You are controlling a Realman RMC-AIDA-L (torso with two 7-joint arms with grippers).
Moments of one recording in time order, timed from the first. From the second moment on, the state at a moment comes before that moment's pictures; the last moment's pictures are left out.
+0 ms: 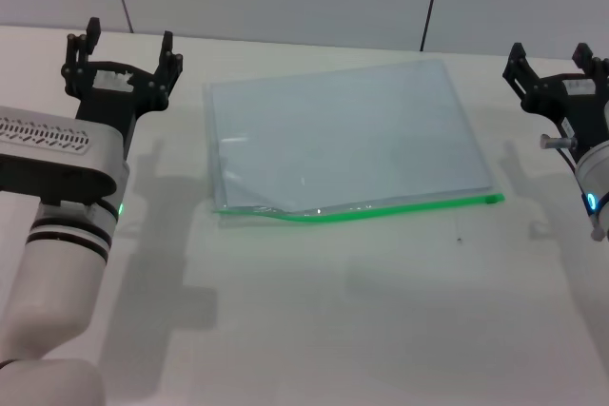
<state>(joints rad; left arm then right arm) -0.52 -2.03 2.78 0.57 1.46 -1.23 -2.59 0.45 2.03 -2.32 -0.67 -1.91 0.77 2.82</state>
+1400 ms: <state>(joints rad) -0.52 -2.03 2.78 0.57 1.46 -1.24 -2.59 0.46 2.03 -2.33 -0.67 -1.91 0.77 2.82</state>
